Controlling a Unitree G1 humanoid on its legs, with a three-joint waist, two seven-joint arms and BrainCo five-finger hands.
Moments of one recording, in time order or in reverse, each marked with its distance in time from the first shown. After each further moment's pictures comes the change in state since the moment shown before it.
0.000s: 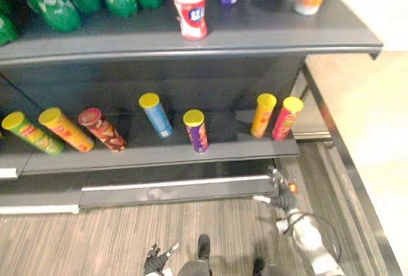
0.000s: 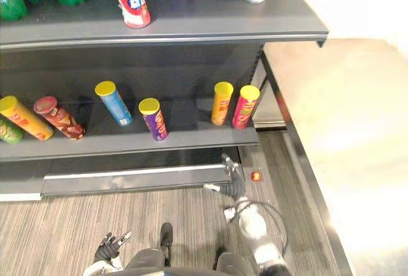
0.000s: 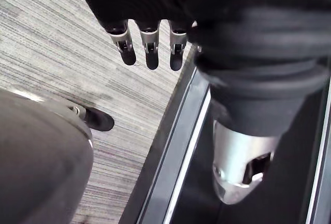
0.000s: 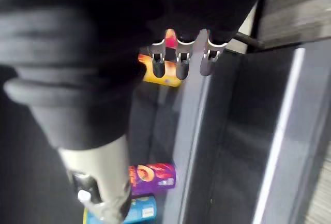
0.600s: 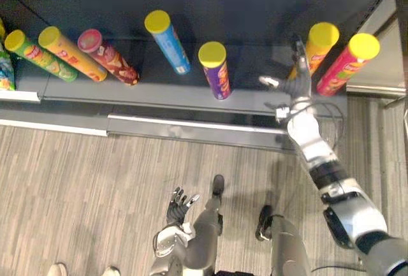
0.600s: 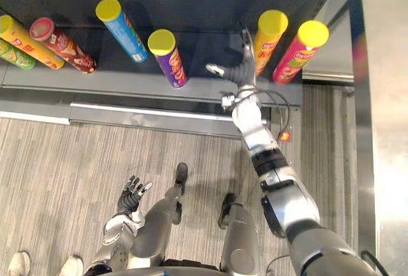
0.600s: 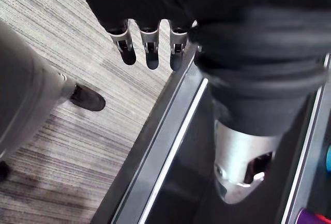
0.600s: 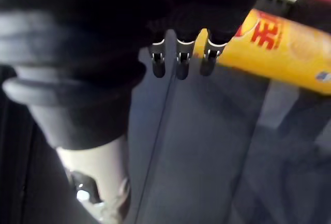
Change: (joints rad) left arm -0.144 -0.013 -0.194 -0.206 -0.104 -0.098 -0.017; right arm -0.843 -0.093 -0.070 0.225 -0.067 -0.090 -0.382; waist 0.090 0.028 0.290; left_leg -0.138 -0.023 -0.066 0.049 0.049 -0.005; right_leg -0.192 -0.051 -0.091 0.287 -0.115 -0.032
